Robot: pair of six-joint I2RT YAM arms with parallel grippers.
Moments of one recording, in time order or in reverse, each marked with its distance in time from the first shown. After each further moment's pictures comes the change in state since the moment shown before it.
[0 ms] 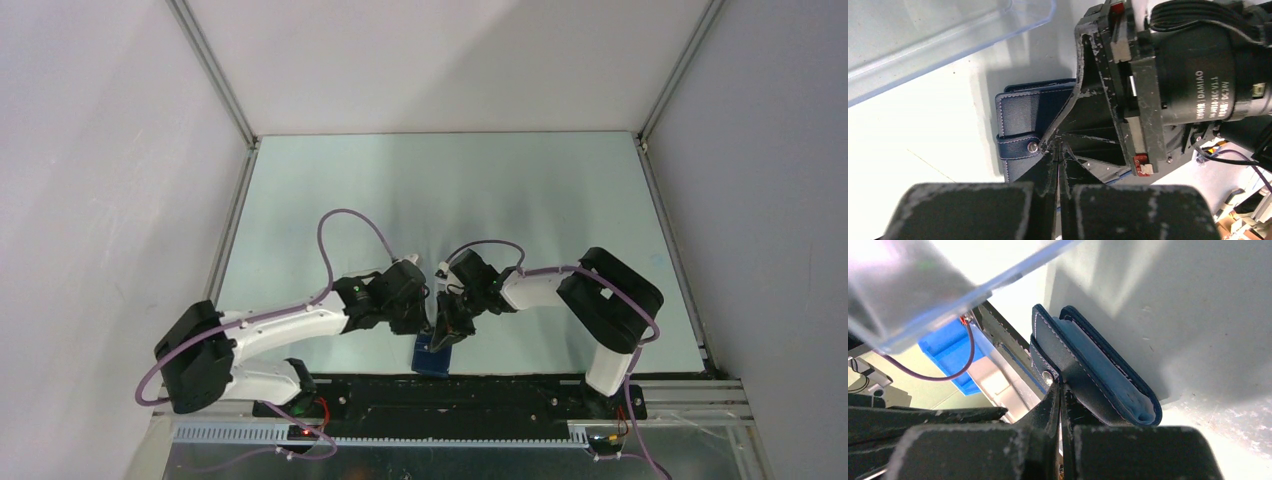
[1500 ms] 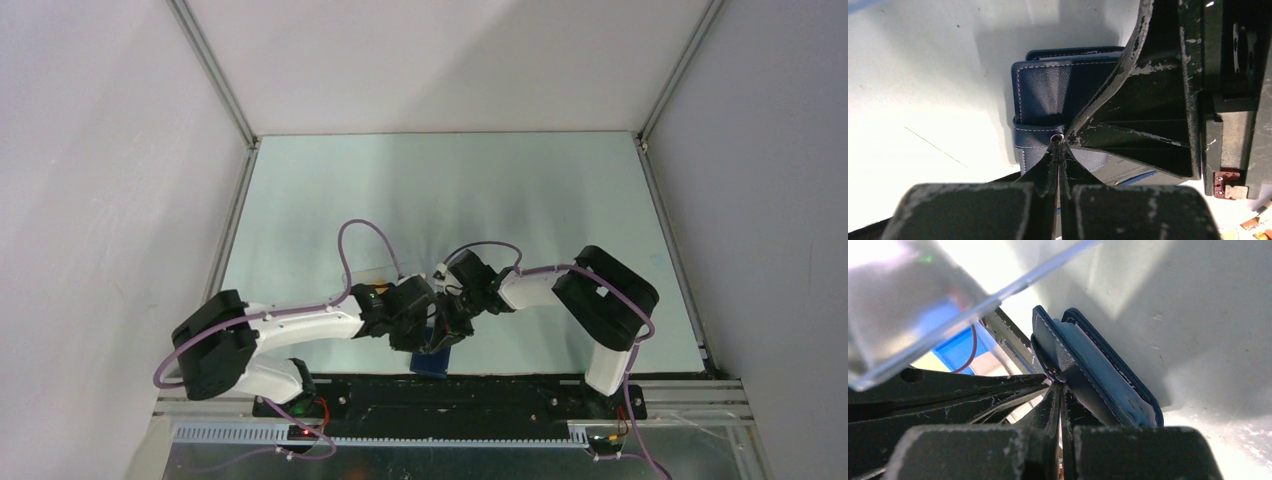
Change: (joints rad) left arm -0.068 0.094 -0.019 -0.059 0.005 -0.011; right arm 0.002 0.024 0.006 0.016 -0.031 0.000
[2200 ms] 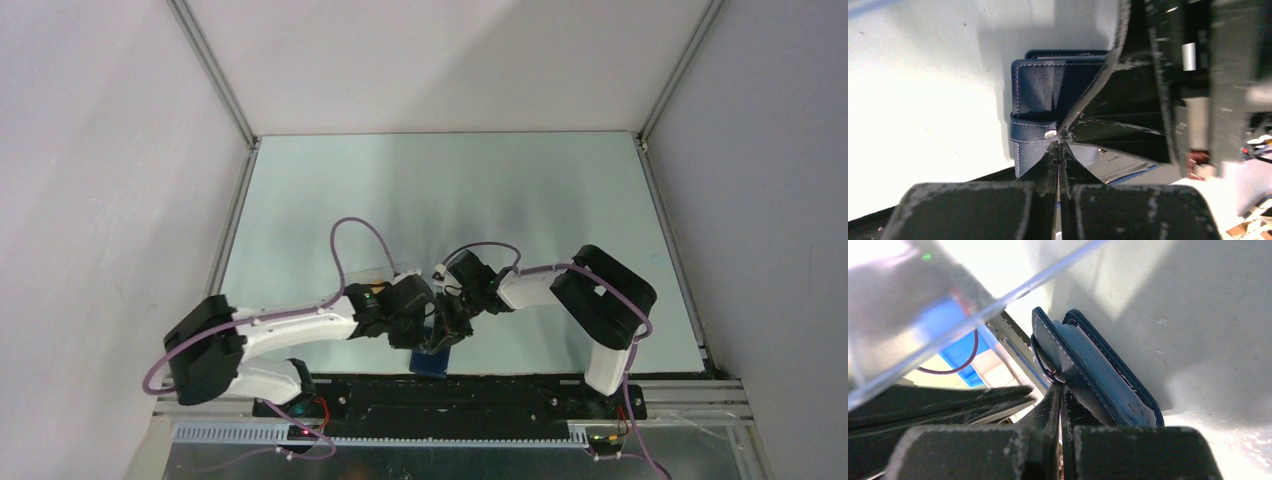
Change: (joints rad) left arm -0.013 -0.011 0.014 -0.029 -0.028 -0.047; right arm 0.000 0.012 0.004 0.004 -0.018 0.000
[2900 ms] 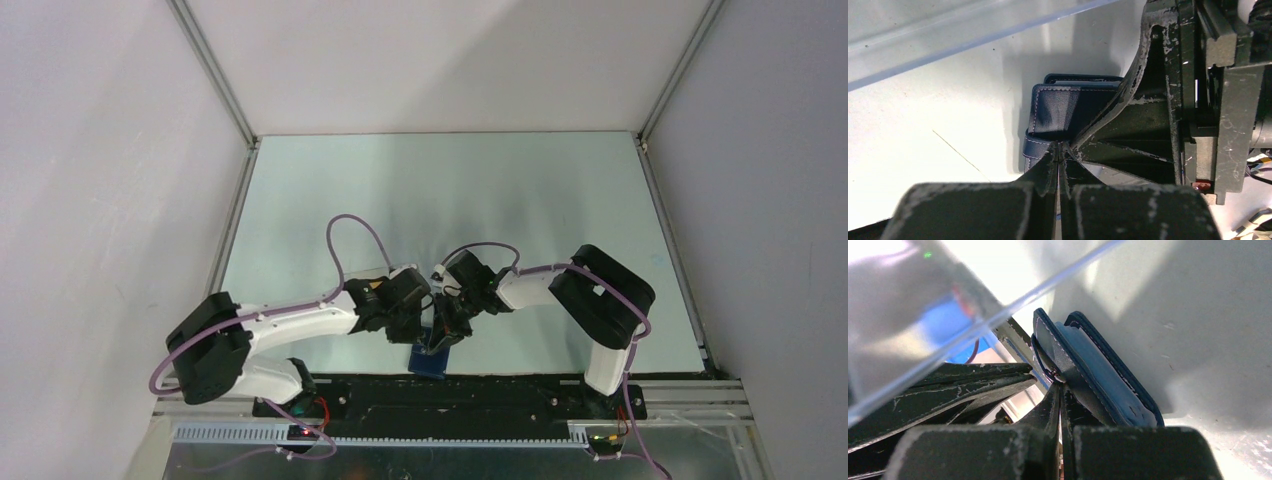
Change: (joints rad) left arm 0.064 -0.014 0.000 0.006 -0.011 0.018; right arm 0.004 0.008 0.004 0.007 -0.008 0.000
